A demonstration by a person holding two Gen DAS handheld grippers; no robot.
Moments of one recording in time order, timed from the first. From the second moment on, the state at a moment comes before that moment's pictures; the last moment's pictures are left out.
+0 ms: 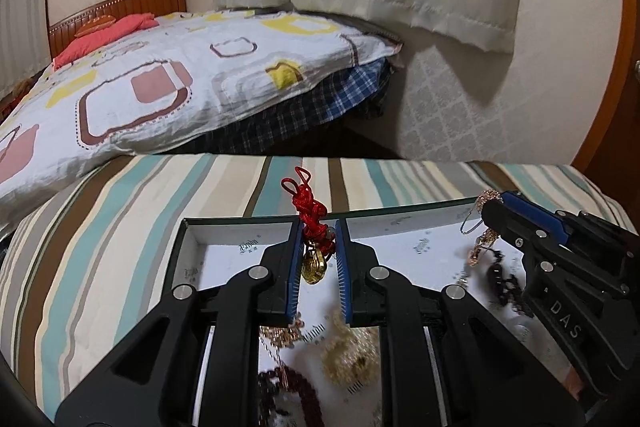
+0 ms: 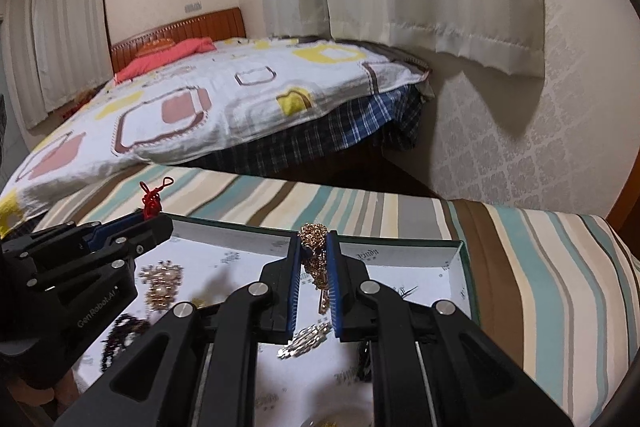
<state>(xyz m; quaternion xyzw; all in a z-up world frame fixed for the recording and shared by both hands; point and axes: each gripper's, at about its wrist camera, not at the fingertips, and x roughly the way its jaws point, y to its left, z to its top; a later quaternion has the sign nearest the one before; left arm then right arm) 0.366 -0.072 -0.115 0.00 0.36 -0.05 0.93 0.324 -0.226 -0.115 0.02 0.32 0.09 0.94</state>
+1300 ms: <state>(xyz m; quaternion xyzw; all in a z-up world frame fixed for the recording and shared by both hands) 0.382 -0.067 -0.130 -0.01 0.42 -0.03 0.91 0.338 -0.236 -0.129 0.02 0.39 0.07 0.92</state>
